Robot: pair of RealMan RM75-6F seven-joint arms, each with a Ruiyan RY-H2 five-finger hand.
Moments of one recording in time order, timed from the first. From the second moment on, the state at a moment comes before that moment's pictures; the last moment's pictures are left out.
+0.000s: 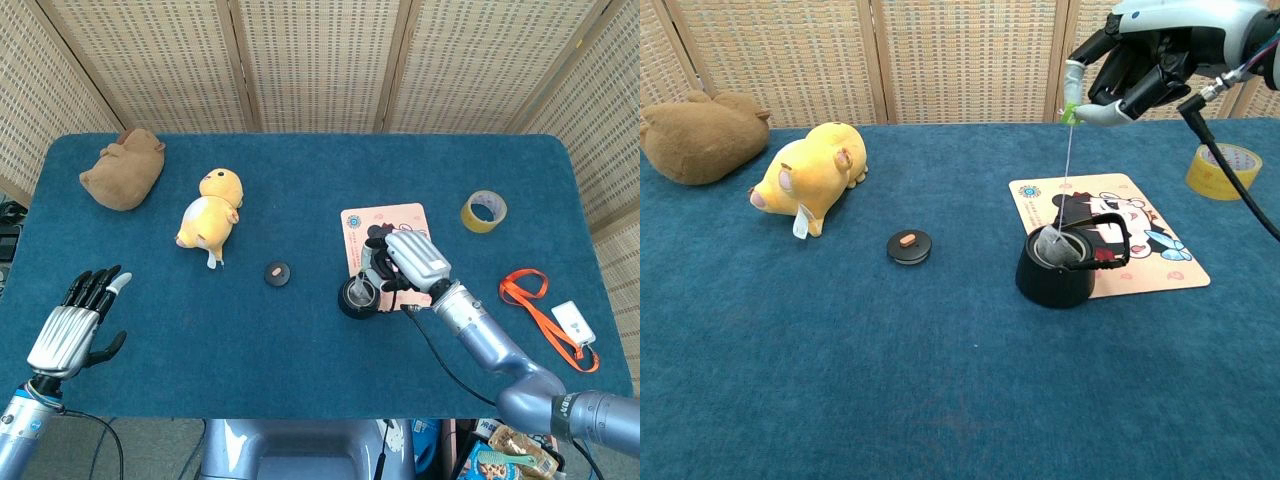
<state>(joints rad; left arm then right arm) -0.23 -1.08 -0.01 -1.82 1.52 1.34 0.17 0.80 -1.18 0.28 -1.77 -1.11 0.83 0.09</state>
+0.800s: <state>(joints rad) -0.24 -1.09 -0.02 -1.82 1.50 1.32 0.18 0.75 -1.23 0.14 -1.75 -1.25 0.85 0.00</state>
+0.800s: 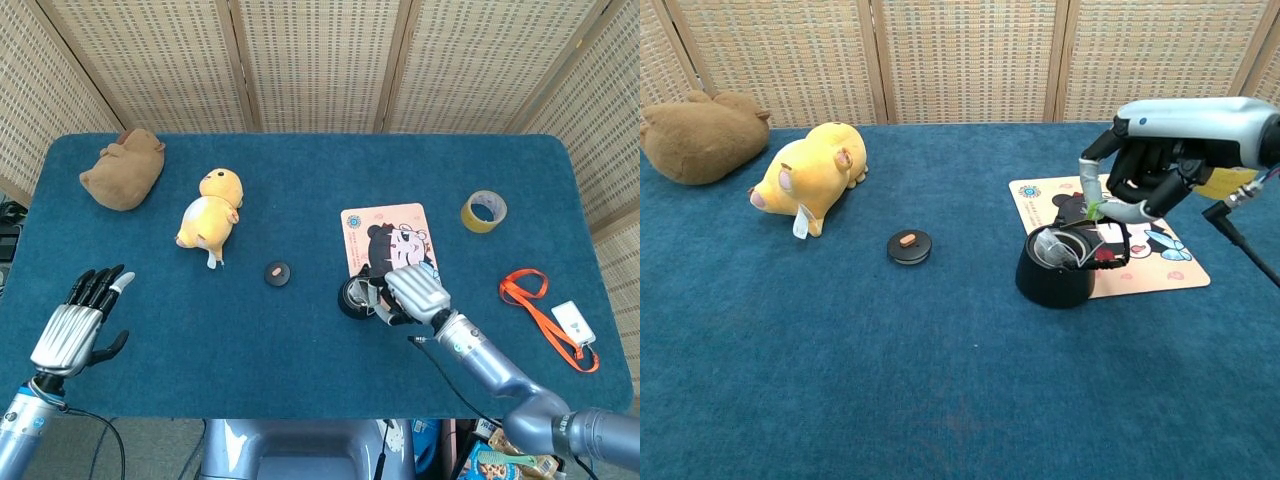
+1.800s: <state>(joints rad) -0.24 -1.07 -0.03 -1.83 1.49 1.34 0.19 0.75 -1.24 0.06 -1.77 -1.32 0.84 -0.24</state>
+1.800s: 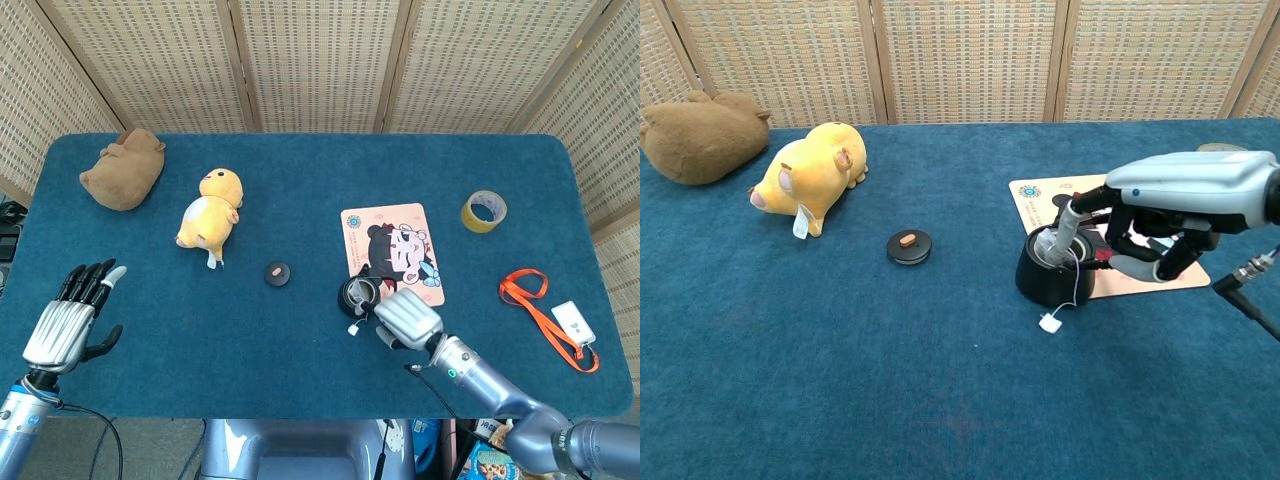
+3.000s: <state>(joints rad) -0.23 -1.06 -0.03 -1.85 1.48 1.34 0.19 1.07 -1.16 0.00 -1.72 -0.83 0.47 -0.29</state>
